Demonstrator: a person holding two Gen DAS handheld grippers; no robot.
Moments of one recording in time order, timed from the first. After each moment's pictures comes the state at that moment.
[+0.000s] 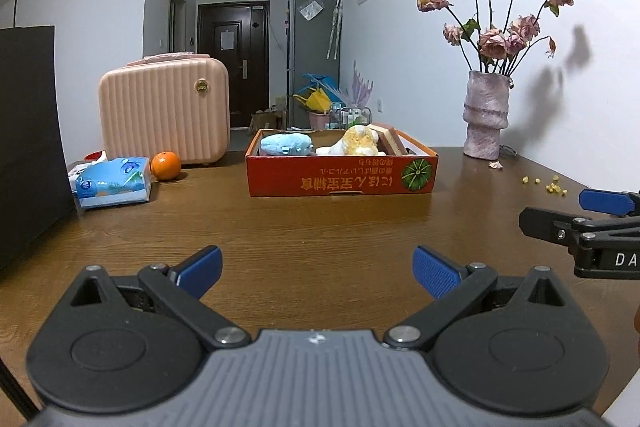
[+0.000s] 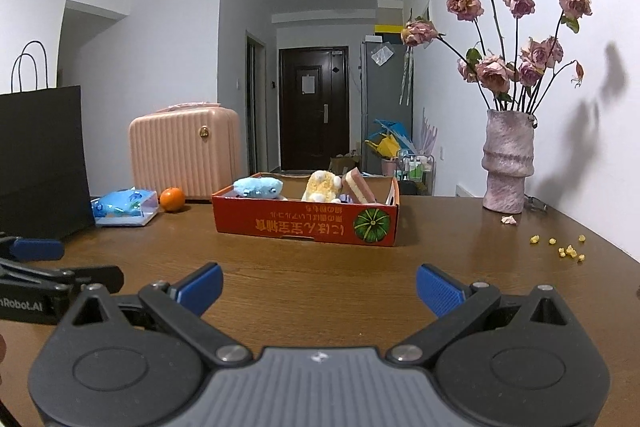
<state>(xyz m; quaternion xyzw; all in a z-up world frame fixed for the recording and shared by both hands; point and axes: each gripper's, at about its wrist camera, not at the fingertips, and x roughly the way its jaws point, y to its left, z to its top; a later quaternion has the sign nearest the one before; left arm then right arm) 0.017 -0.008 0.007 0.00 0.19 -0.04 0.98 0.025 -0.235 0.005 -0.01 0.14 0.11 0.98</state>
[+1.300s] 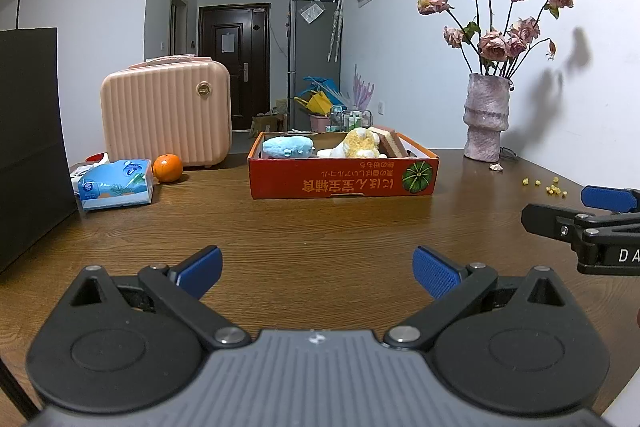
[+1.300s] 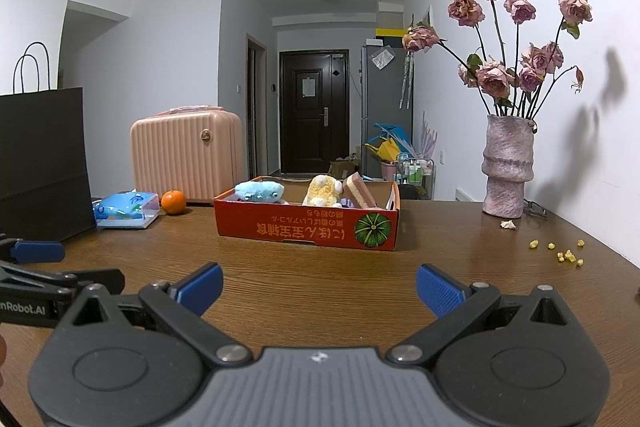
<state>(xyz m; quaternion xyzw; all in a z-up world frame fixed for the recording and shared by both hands) 0.014 -0.008 0.009 0.00 0.18 -0.04 0.98 0.022 -0.235 0.008 -0.01 0.14 0.11 0.98</state>
